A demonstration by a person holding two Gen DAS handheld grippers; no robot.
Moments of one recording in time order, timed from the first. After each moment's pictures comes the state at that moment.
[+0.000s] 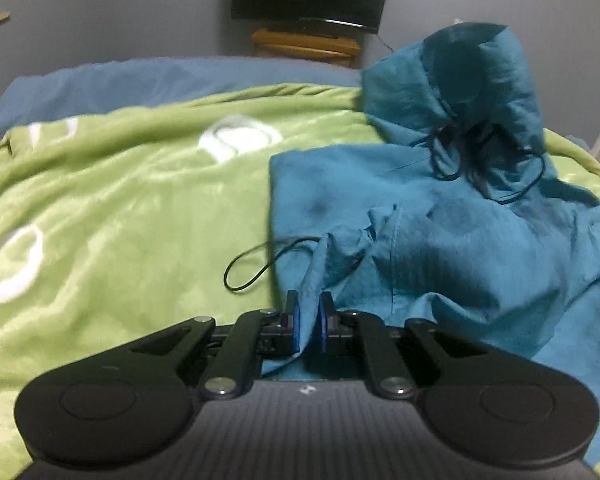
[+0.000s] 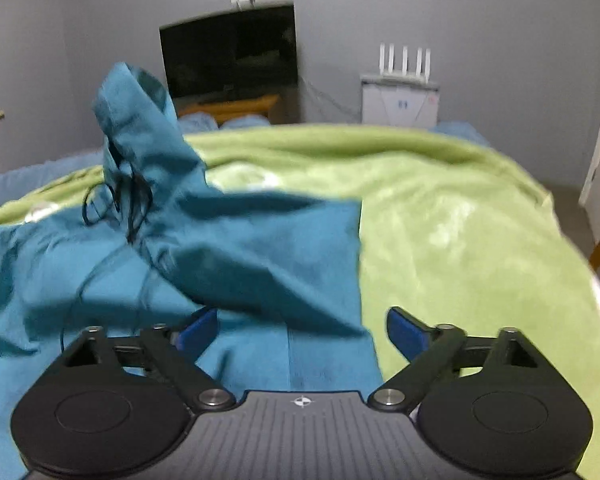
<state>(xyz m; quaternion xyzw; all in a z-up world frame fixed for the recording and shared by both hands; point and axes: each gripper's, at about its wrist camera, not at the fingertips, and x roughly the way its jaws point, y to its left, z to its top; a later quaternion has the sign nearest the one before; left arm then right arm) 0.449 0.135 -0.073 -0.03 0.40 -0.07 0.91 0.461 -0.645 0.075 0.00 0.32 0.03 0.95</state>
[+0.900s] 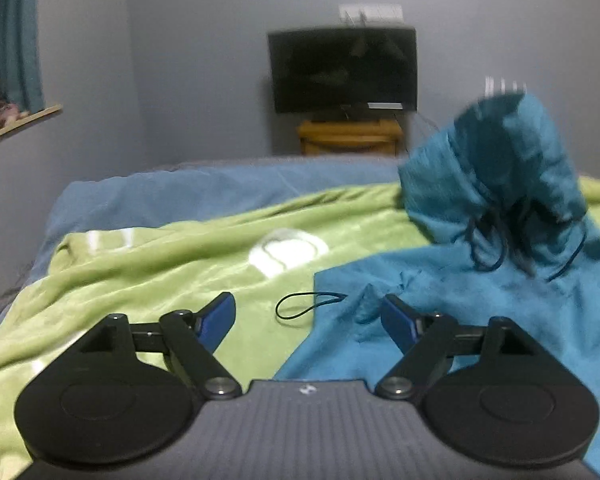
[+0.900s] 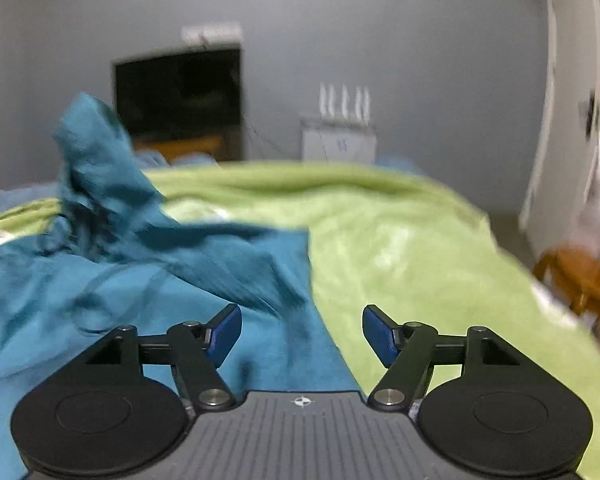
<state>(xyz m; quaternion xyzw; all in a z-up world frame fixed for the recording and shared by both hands) 0.437 0.112 -0.031 0.02 0.26 0.02 0.96 0.395 -0.605 0.090 -0.06 0.20 -0.06 0.98</state>
